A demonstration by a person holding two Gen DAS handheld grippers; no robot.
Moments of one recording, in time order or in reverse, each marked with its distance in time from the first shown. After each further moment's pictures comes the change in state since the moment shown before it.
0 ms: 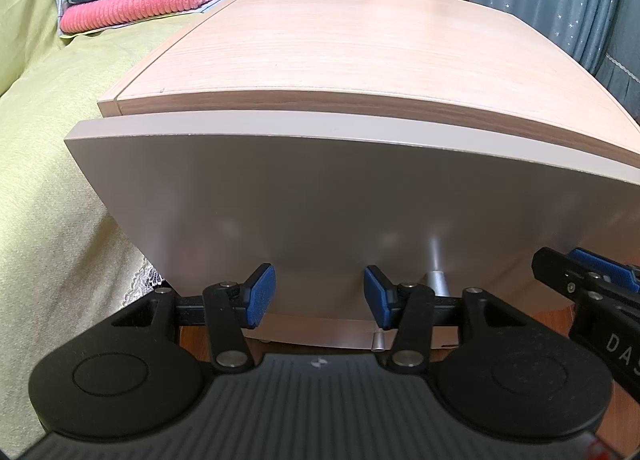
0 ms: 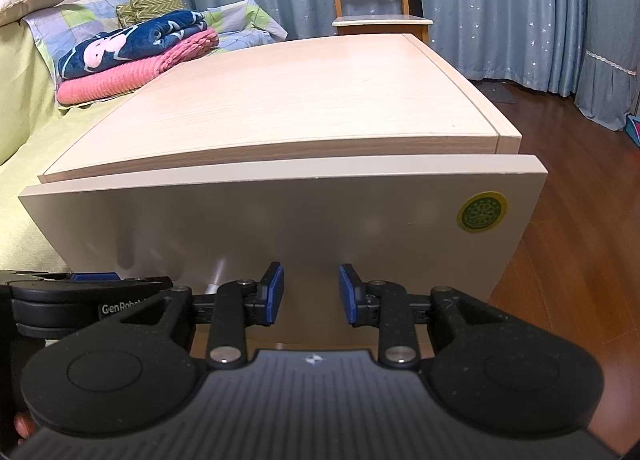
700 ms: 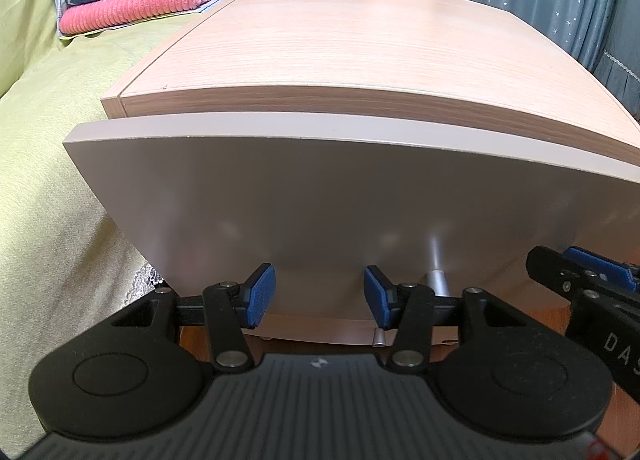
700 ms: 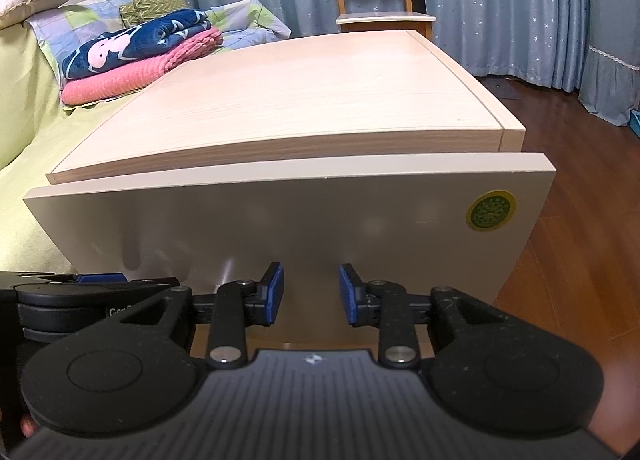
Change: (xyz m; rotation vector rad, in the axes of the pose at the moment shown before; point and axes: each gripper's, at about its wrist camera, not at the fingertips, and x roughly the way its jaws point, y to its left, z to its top) left arm -0.003 -0.002 -0.003 0.006 0.001 0.001; right arm -0.003 0.004 -0.001 0.009 0.008 0.016
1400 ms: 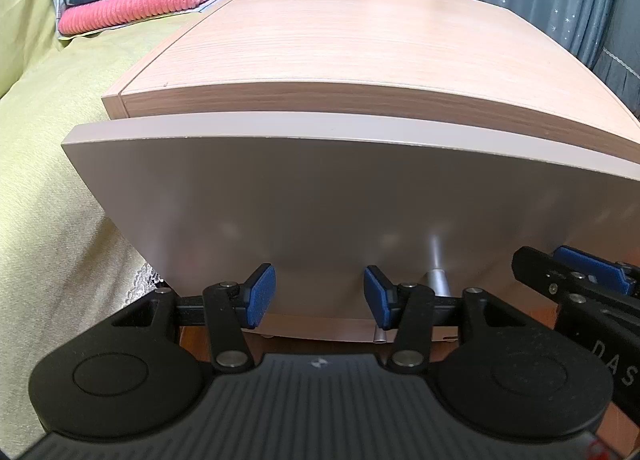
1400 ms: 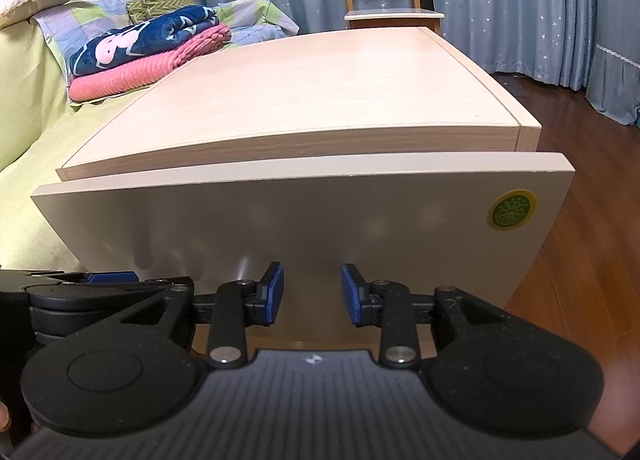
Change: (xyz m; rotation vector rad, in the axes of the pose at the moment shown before) left arm -0.002 0.002 -0.004 0.007 0.004 -0.001; right arm -0.002 0.006 -0.003 -0.005 0.011 0.022
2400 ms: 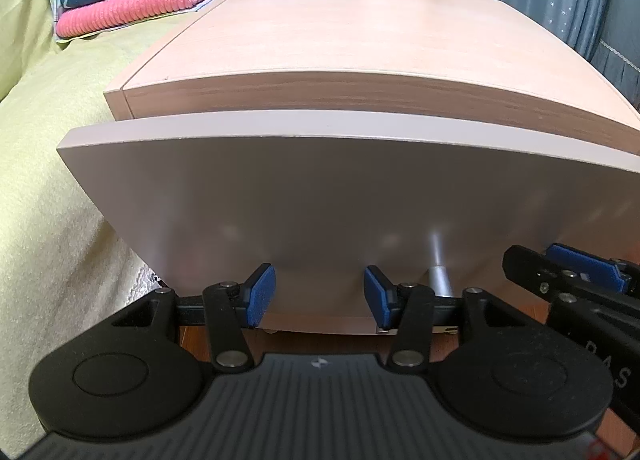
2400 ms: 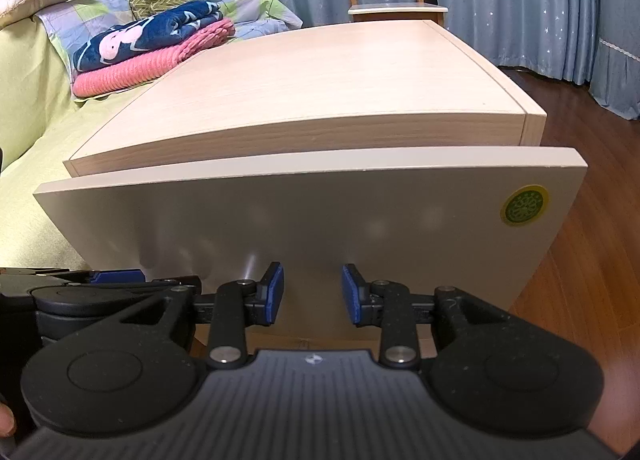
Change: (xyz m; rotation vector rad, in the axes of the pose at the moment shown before) left arm -0.001 0.001 -0.003 0.020 0.005 0.003; right arm -0.004 0.002 -0.007 0.002 0.017 0.014
